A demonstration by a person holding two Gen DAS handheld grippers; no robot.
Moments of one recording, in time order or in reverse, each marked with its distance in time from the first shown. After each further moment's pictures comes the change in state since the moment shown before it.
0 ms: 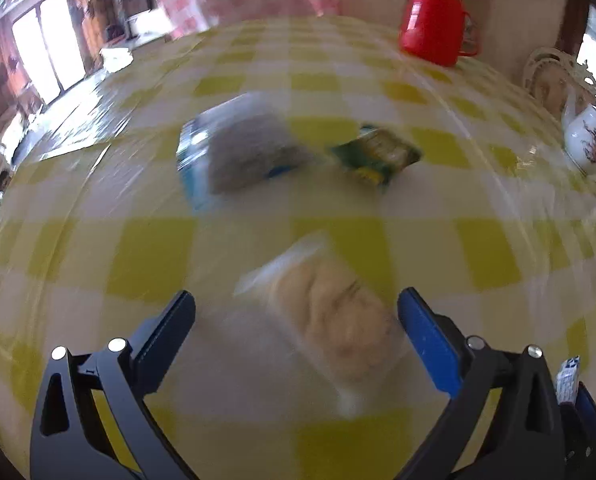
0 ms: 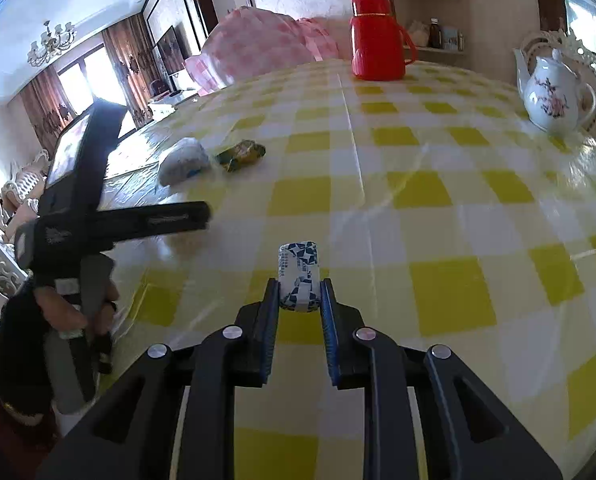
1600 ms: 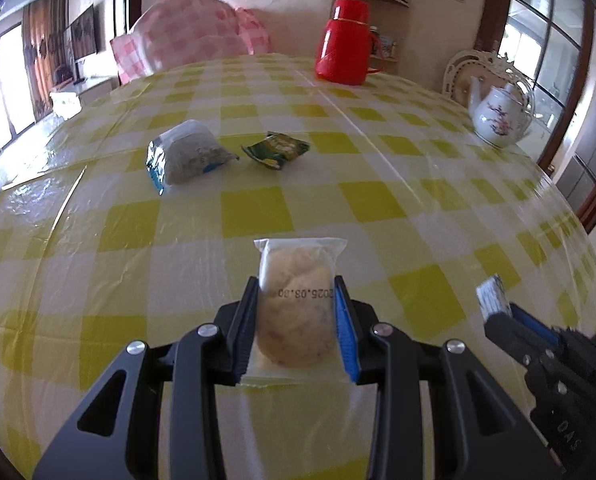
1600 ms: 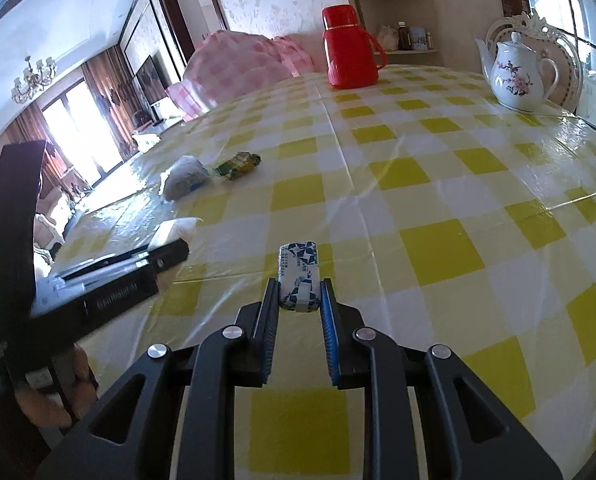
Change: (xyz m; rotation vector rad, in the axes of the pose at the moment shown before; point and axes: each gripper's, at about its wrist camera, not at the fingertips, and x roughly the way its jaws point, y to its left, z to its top) left arm -0.076 -0.030 -0.069 0.161 -0.169 -0.212; right arm -0.029 0.008 -0.025 0.112 -0.082 -0.027
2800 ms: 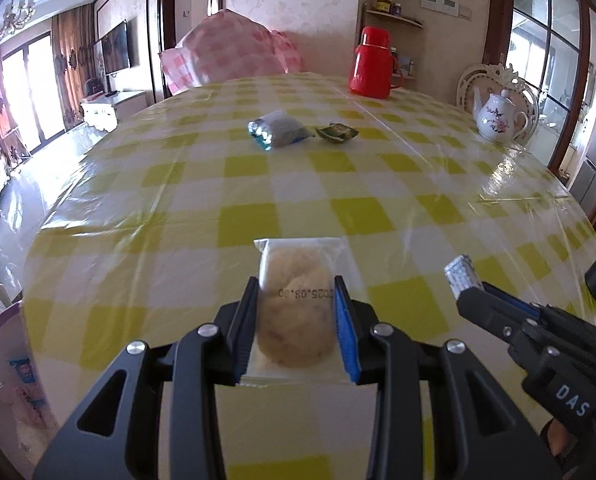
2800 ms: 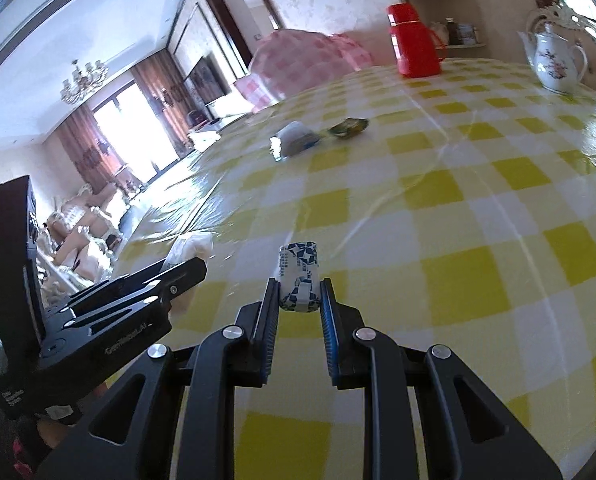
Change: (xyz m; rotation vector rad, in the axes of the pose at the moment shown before) left arm -0.121 0.054 -0.104 -0.022 -0.077 0.094; right arm -0.053 0.091 -0.079 -0.035 0.012 0.223
